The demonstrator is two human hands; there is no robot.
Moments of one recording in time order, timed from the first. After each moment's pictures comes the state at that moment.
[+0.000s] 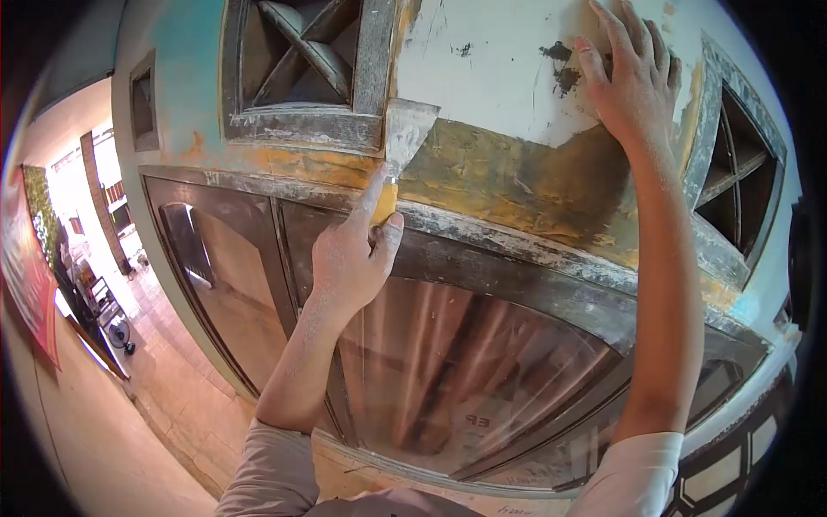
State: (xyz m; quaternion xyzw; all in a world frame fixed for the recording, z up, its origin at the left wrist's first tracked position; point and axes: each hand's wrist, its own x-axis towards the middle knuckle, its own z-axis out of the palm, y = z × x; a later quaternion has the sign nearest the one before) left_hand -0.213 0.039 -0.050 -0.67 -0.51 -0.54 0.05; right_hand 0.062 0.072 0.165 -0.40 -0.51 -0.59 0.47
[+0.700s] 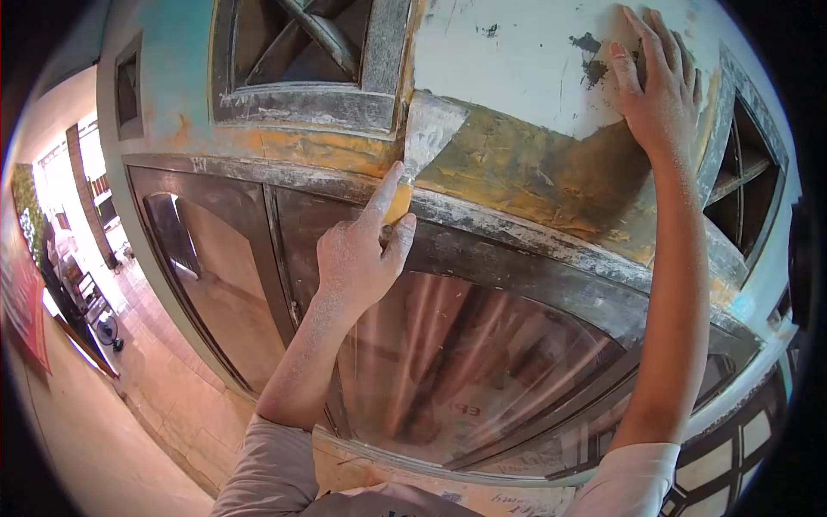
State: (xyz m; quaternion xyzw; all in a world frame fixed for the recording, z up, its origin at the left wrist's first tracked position) left_hand -0.217 0.057 -0.072 -0.68 -0.49 -0.54 0.08; right_hand 0.051 0.055 0.148 -0.43 -0.51 -0.58 0.46
